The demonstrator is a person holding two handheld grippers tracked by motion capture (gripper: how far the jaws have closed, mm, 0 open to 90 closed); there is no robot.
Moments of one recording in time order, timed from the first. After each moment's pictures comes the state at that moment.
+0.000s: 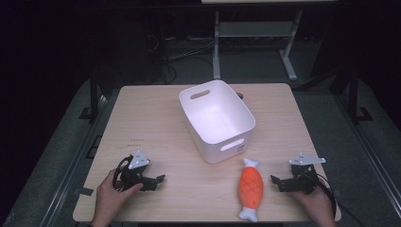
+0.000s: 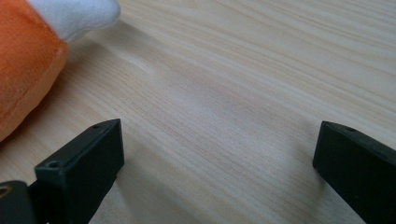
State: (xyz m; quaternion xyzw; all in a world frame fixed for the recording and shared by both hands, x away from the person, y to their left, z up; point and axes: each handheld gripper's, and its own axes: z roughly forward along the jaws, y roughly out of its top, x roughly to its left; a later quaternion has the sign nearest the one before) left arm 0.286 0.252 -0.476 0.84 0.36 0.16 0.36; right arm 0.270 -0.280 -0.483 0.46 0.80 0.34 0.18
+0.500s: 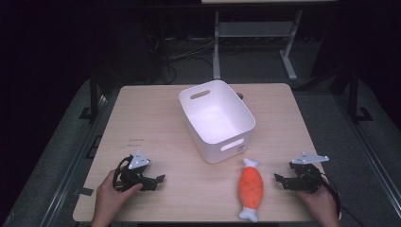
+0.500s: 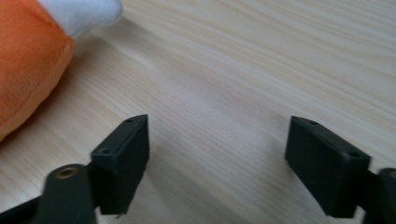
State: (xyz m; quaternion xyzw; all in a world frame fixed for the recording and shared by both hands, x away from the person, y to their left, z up) left arm 0.286 0.252 -0.475 0.84 0.36 0.16 0.36; right arm 0.269 -0.286 -0.471 0.46 0.81 0.33 0.17
